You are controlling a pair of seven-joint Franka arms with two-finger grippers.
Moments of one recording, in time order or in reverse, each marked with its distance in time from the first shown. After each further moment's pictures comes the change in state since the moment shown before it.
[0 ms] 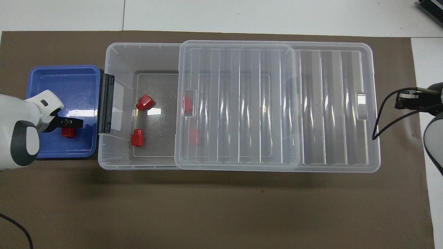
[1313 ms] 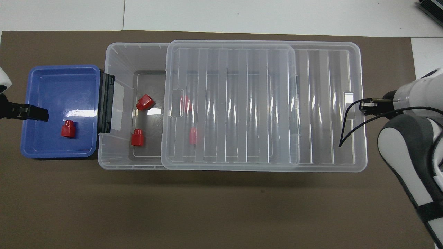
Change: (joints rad) left arm -0.070 -0.249 -0.015 0.273 -0.001 -0.553 -0.005; right arm 0.098 0.028 0.018 -0.077 0.002 0.058 -0.008
